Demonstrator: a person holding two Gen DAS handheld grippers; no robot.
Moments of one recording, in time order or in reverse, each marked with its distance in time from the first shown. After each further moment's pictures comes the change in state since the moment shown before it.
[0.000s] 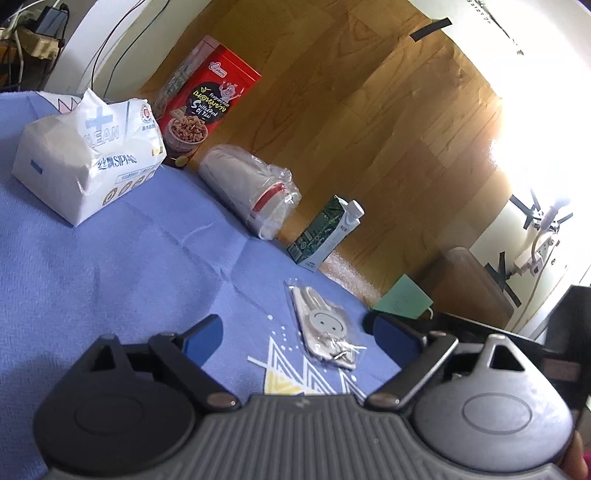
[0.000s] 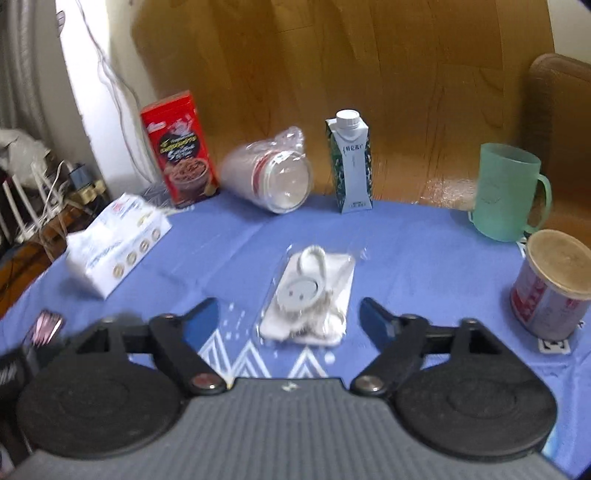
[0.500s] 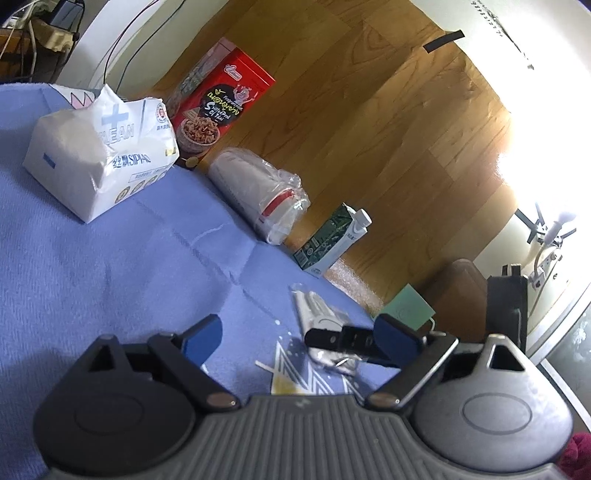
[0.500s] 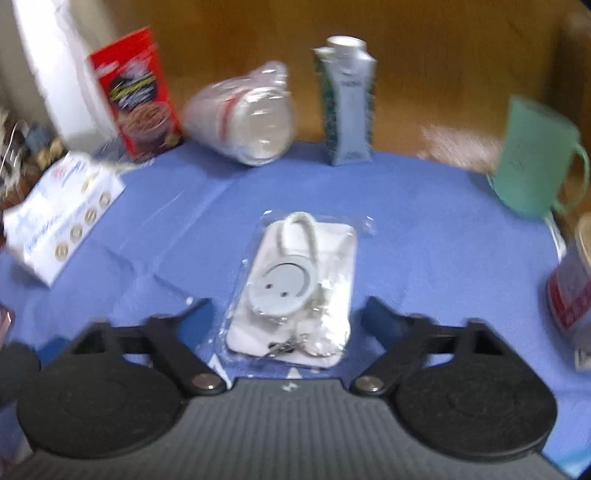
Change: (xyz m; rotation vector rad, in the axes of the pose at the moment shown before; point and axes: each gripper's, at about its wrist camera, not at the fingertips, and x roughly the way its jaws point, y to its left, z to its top) left arm -0.002 0.007 0.002 -0.044 -0.018 0.009; right arm 0.065 0.007 0.005 -0.058 0.179 -0.084
